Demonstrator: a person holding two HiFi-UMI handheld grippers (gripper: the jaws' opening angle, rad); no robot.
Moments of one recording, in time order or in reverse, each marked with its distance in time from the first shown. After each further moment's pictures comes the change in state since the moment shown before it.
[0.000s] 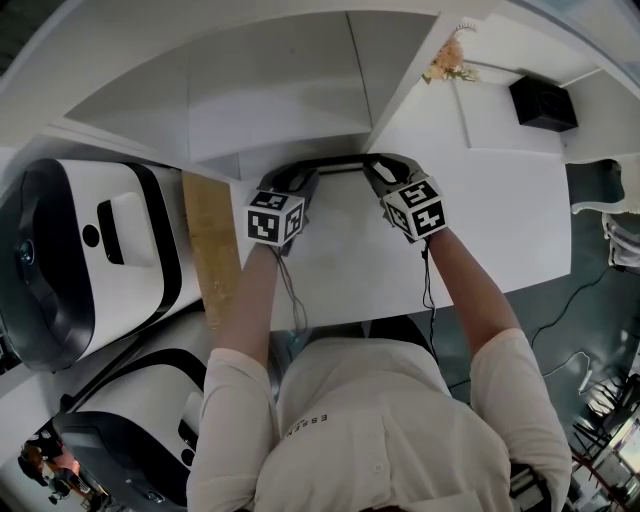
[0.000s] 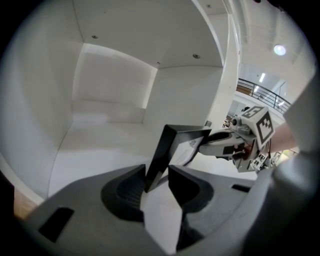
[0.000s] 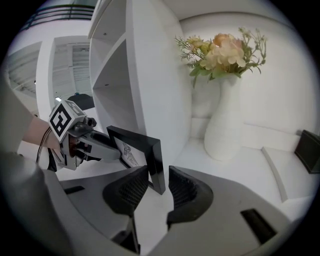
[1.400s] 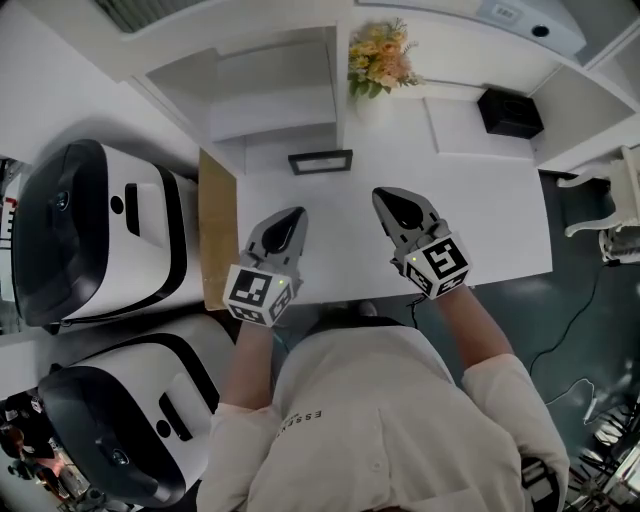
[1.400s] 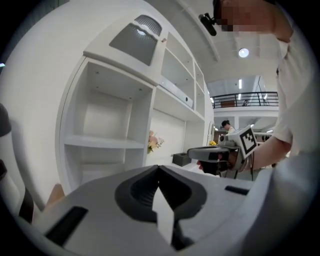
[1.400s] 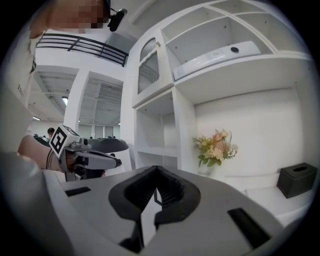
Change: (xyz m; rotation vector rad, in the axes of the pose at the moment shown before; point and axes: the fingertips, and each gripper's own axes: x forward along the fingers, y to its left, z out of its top) left arm -0.198 -0.169 0.064 0.175 -0.443 0.058; right arm -0.222 0.085 0.082 -0.089 -0.481 0.070
